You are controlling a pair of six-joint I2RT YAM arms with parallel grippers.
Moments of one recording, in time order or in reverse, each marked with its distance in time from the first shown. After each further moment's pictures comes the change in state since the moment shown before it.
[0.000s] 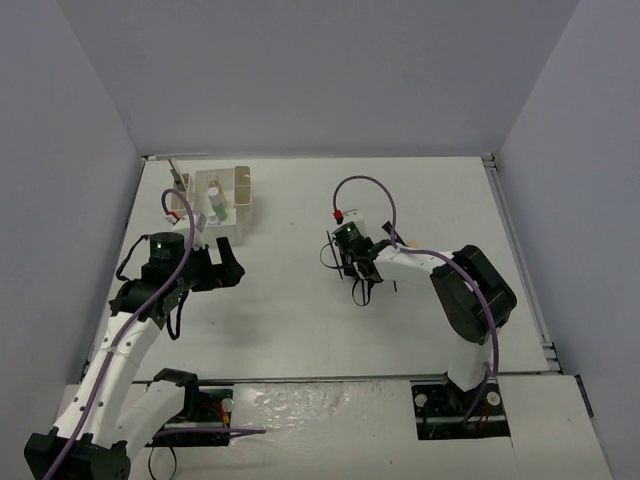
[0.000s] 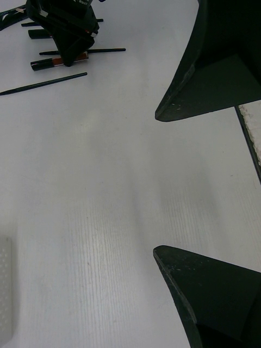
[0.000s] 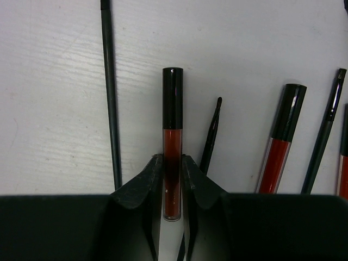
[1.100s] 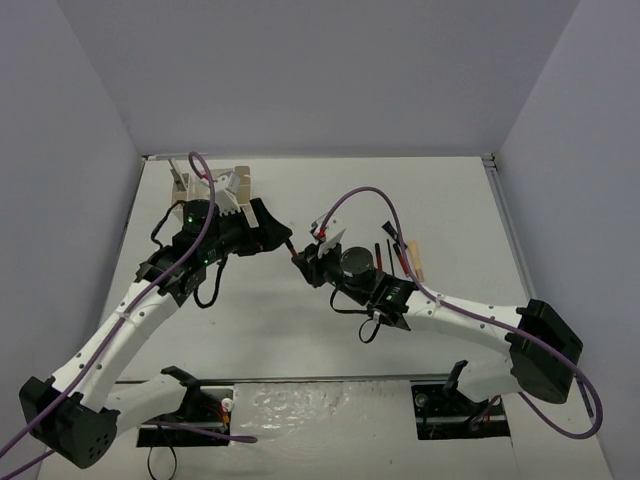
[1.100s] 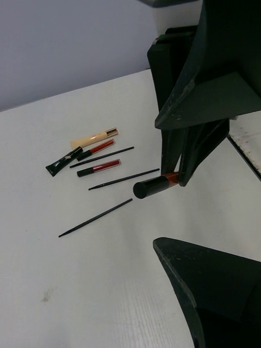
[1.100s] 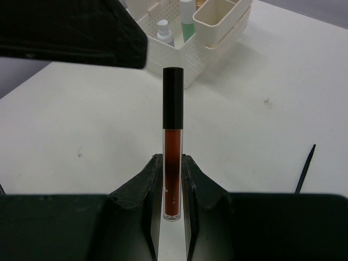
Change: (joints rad) left arm -0.285 0.198 0.211 0.283 0.029 -0.296; right arm 0.309 -0.460 -0.225 0.534 -0.167 -0.135
